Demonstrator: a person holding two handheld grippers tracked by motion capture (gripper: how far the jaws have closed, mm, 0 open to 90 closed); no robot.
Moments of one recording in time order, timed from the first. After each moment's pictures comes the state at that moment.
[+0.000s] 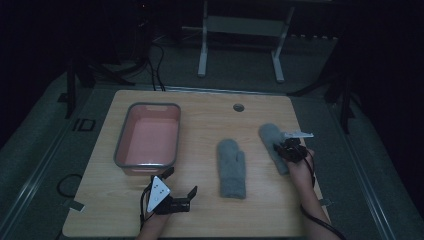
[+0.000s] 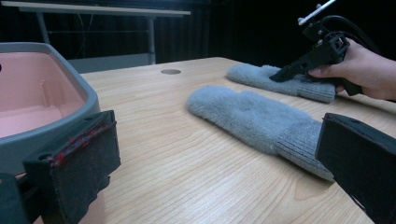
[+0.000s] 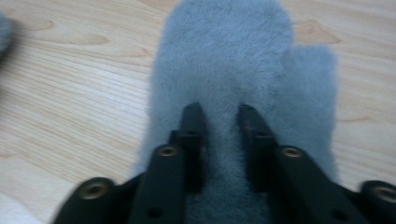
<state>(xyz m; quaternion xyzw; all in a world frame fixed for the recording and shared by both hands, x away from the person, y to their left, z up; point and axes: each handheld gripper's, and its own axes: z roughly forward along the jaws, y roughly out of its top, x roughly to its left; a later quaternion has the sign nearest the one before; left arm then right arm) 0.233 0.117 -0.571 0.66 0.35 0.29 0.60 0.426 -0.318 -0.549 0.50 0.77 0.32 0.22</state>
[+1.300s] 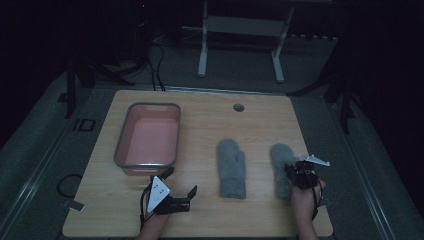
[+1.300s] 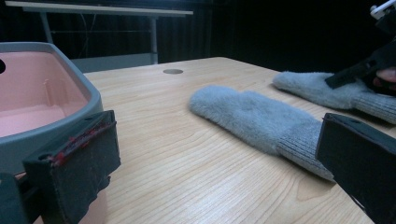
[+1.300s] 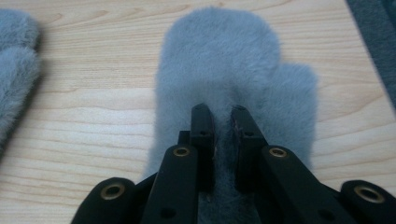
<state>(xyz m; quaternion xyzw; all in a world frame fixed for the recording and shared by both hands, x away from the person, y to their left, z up) 0.233 0.117 -0.570 0.66 0.35 0.29 0.60 0.325 -0.316 -0.536 0.63 0.67 0.32 0.23</state>
